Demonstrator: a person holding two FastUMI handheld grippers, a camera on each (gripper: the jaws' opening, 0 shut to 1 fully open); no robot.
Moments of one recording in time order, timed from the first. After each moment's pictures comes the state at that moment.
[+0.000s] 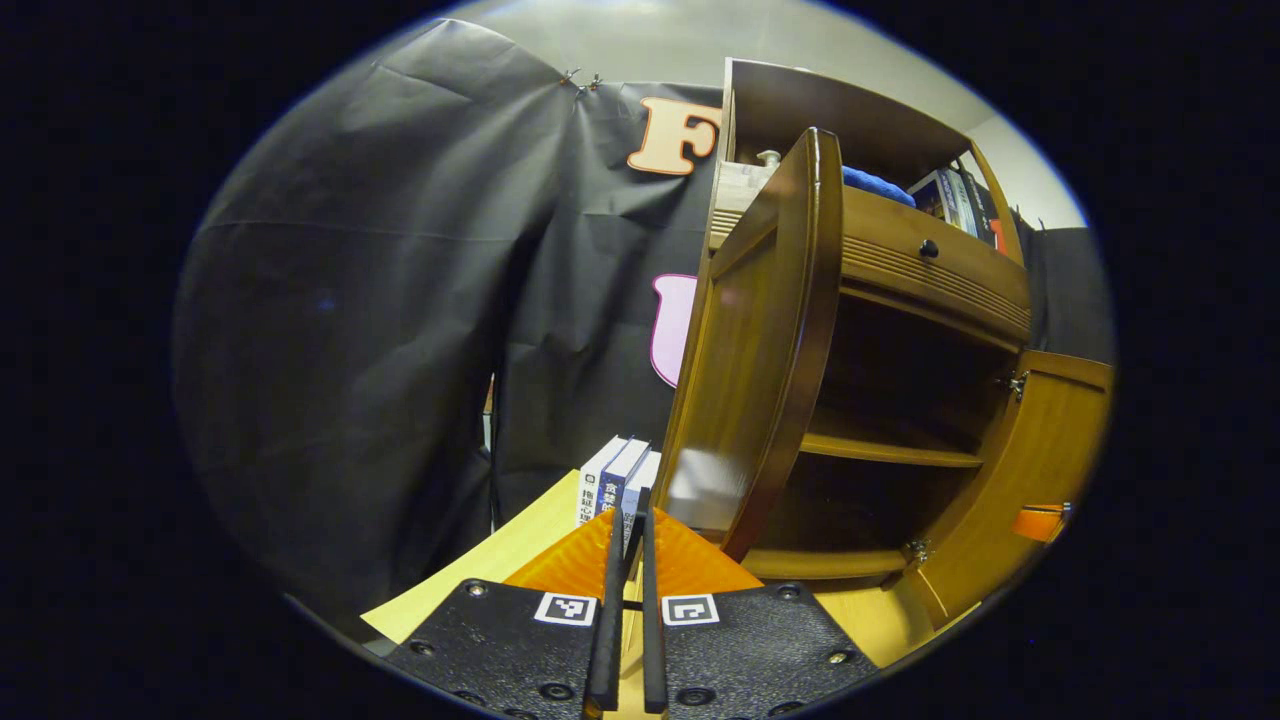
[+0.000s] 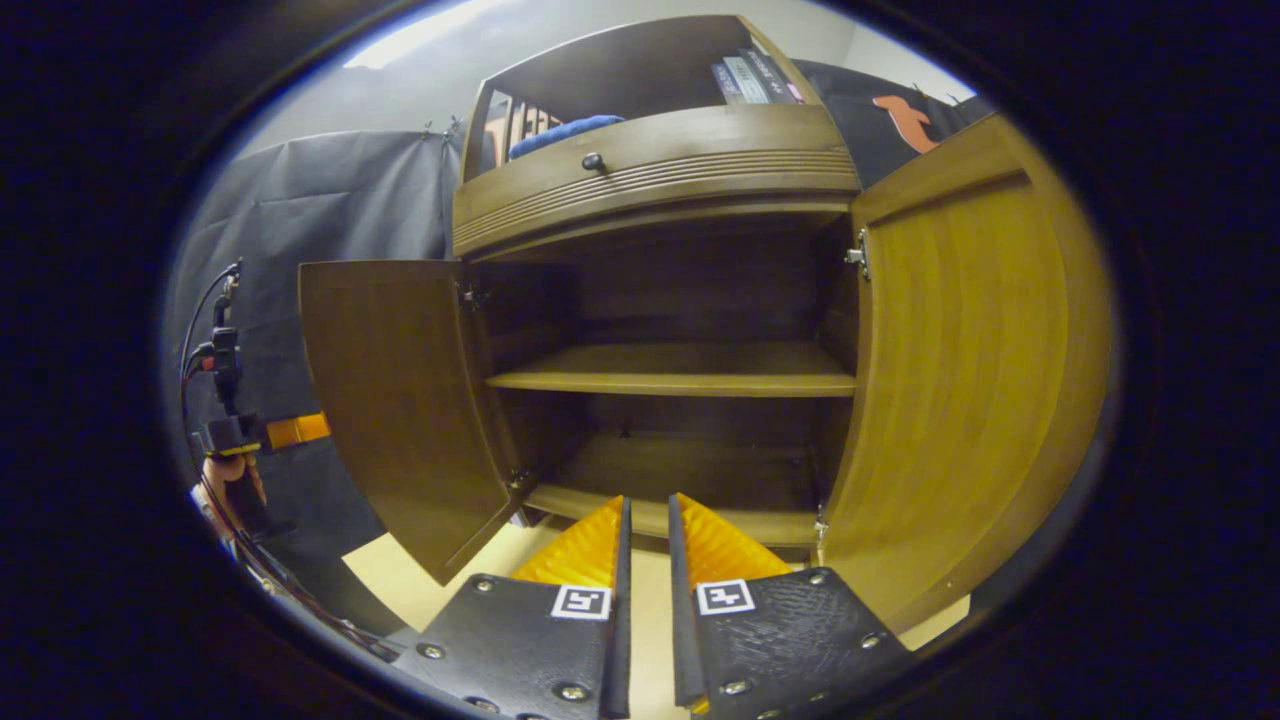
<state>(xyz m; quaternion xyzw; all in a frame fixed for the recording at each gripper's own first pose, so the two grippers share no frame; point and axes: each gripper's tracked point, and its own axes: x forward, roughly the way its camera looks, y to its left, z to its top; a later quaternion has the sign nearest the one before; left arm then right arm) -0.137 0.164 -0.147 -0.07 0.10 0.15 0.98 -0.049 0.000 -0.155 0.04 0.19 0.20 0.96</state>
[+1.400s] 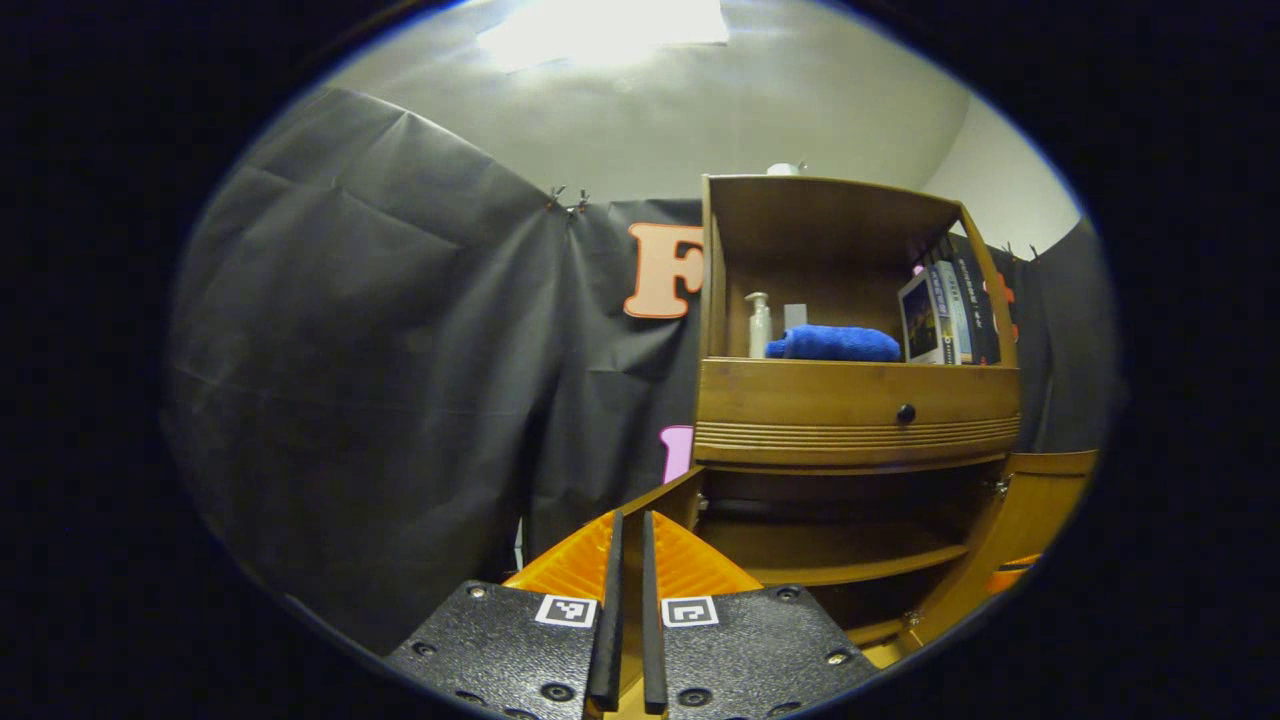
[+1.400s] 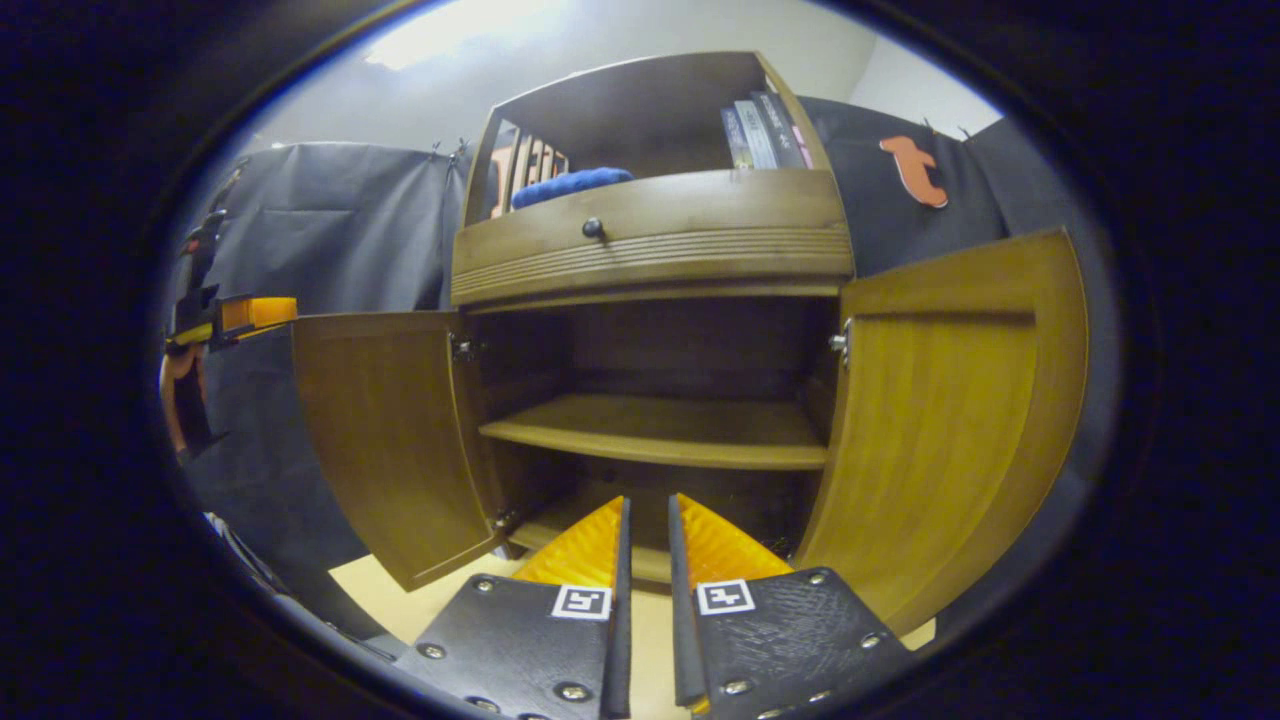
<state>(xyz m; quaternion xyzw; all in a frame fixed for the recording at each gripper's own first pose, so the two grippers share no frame) -0.130 0.134 0.064 0.01 -0.04 0.17 0.98 -0.028 -0.021 -0.071 0.03 0.11 0.17 0.98</state>
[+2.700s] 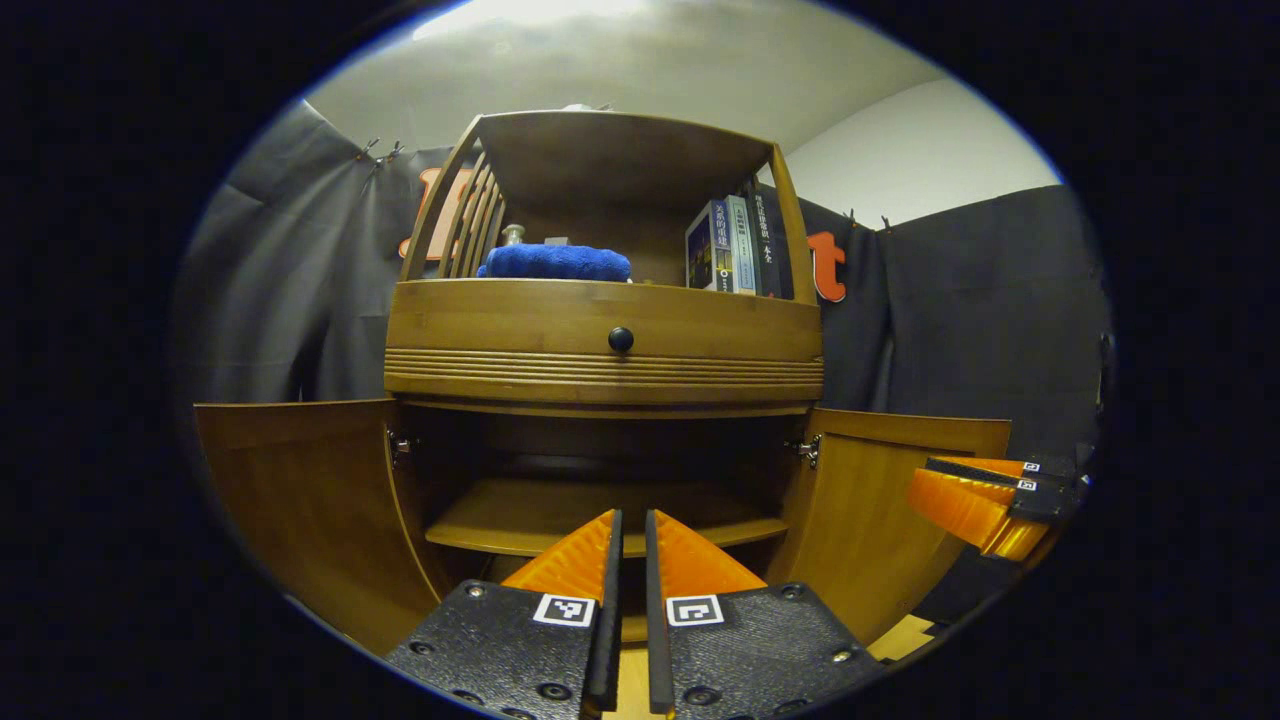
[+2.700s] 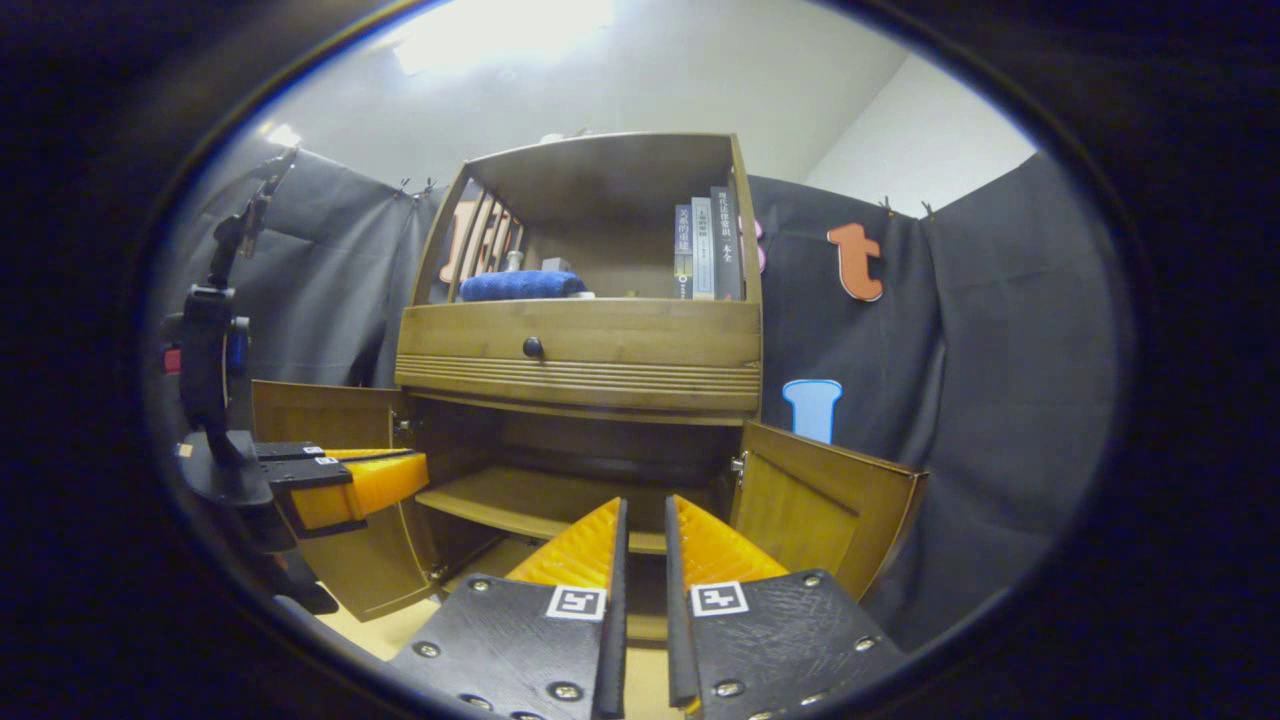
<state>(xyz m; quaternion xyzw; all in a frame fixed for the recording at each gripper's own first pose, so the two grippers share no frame) -0.058 -0.095 -0.012 0.01 0.02 -0.05 1.00 -0.041 -0.066 0.022 0.00 0.02 0.07 1.00</state>
